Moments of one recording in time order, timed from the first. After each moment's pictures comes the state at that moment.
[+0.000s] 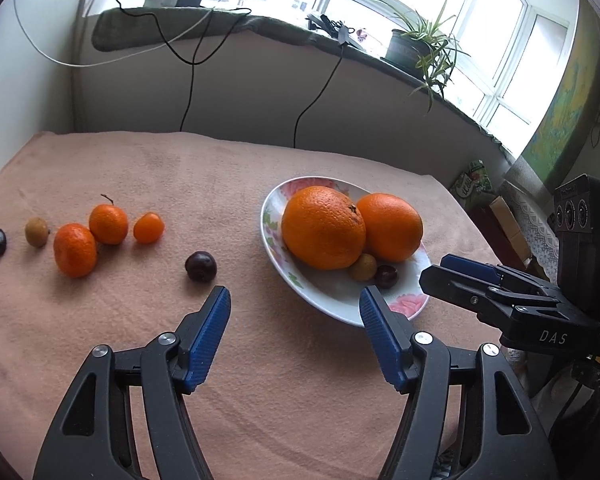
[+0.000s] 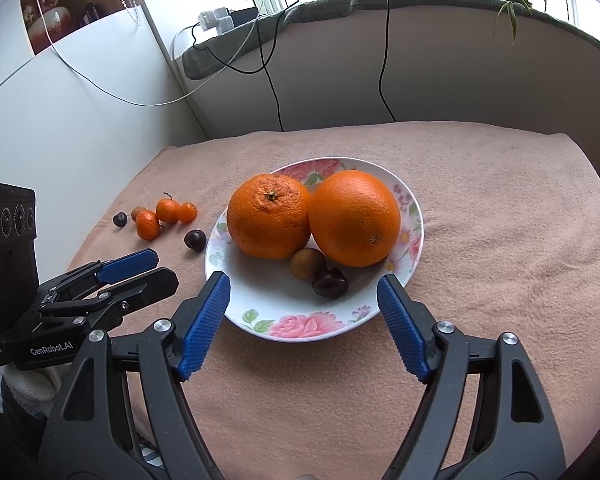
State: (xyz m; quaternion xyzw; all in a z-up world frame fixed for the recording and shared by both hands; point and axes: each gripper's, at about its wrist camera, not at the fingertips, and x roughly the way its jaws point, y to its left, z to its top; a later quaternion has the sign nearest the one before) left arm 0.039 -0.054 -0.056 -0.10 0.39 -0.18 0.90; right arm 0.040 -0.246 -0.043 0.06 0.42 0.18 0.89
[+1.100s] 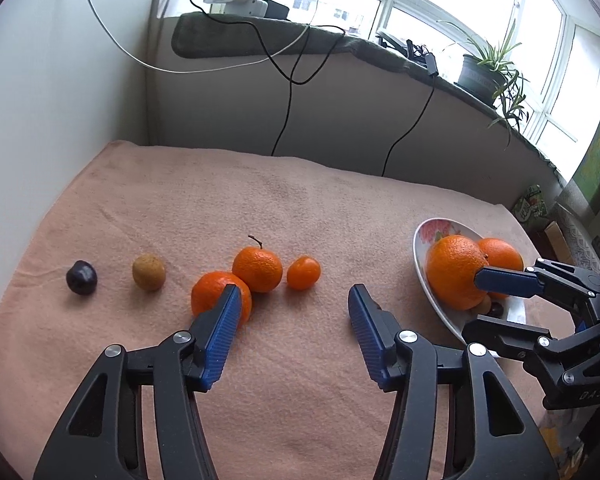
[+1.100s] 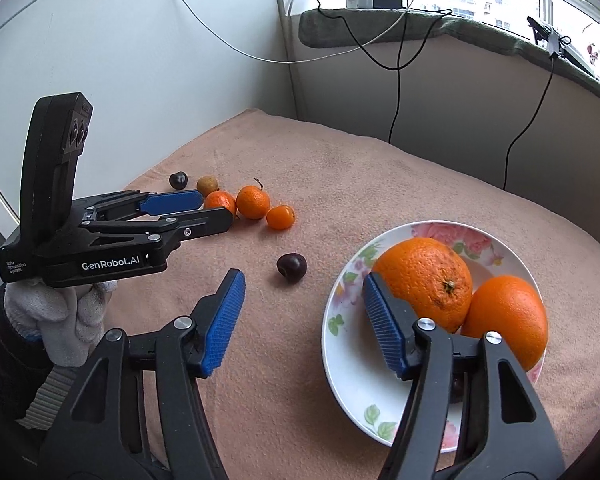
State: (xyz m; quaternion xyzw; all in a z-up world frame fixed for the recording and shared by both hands) left arm 0.074 0.036 -0.061 -0.08 0.38 -0.09 0.92; right arm 0.075 -0.127 -0.035 -0.08 0.41 0.32 0.85
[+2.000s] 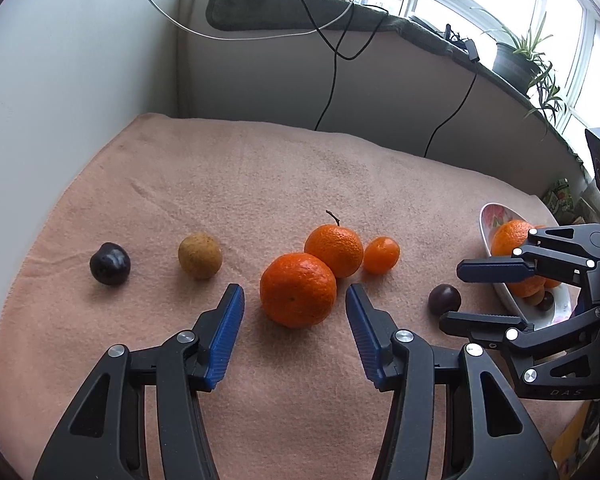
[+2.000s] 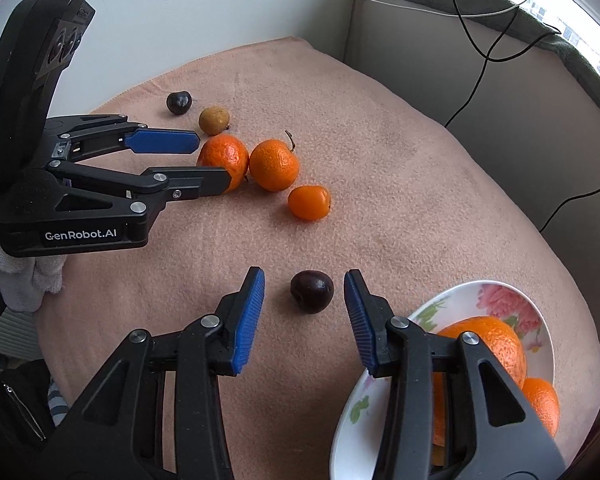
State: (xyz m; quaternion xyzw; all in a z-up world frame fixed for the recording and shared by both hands) left arm 0.085 0.070 -0.091 -0.07 0.41 -0.05 0.91; right arm 0.116 -0.055 -0.082 -0.24 0.46 0.34 0.78
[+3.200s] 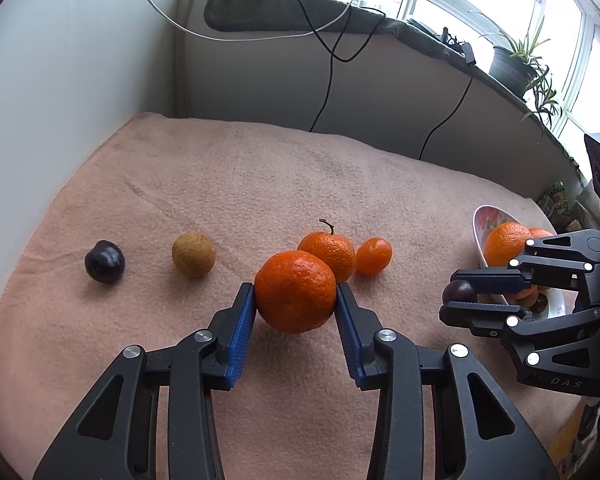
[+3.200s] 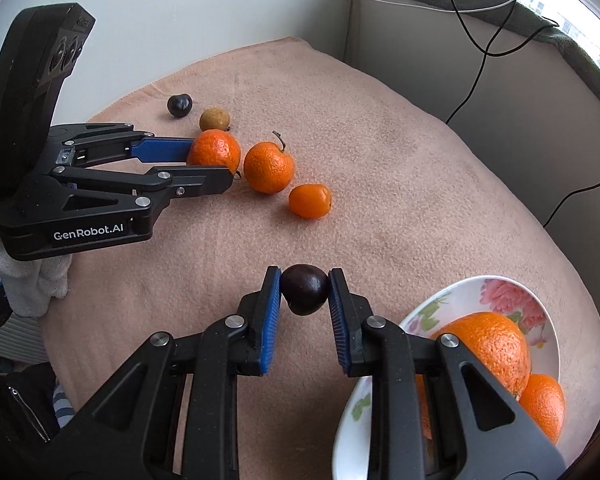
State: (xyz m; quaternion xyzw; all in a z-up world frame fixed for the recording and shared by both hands) left arm 0.081 0.065 -0.086 -0.08 0.40 -0.06 0.91; right arm 0.109 -0.065 -0.074 -0.22 0.46 0.35 0.79
